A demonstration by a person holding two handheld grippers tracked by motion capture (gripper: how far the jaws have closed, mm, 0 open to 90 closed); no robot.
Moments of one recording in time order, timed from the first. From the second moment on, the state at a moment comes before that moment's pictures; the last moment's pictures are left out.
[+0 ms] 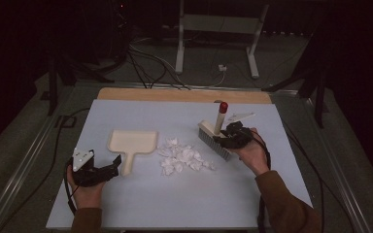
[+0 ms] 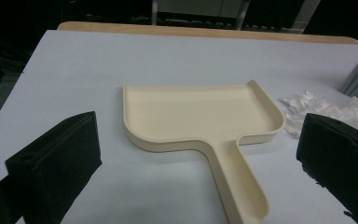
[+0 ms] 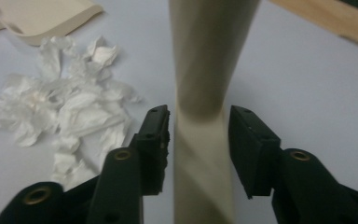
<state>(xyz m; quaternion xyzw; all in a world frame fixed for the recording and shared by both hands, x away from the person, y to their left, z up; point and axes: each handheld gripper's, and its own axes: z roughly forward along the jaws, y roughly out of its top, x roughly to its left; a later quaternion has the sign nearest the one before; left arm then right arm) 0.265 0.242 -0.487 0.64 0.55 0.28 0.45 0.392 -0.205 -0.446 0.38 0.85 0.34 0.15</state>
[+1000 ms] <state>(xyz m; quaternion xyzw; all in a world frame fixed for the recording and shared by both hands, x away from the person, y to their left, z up) 0.266 0.242 -0.489 0.64 0.56 0.28 0.45 0.361 -0.158 -0.443 0.52 0.79 0.30 0.16</state>
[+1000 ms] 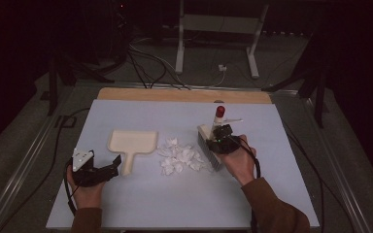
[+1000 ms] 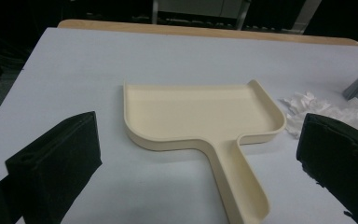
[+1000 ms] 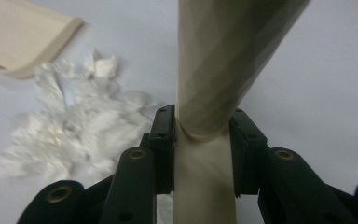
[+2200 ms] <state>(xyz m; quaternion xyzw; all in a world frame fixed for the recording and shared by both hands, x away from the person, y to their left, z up) 0.265 0.243 -0.489 0.64 0.56 0.28 0.45 0.352 -0.140 -0.432 0.52 0.76 0.33 0.20</state>
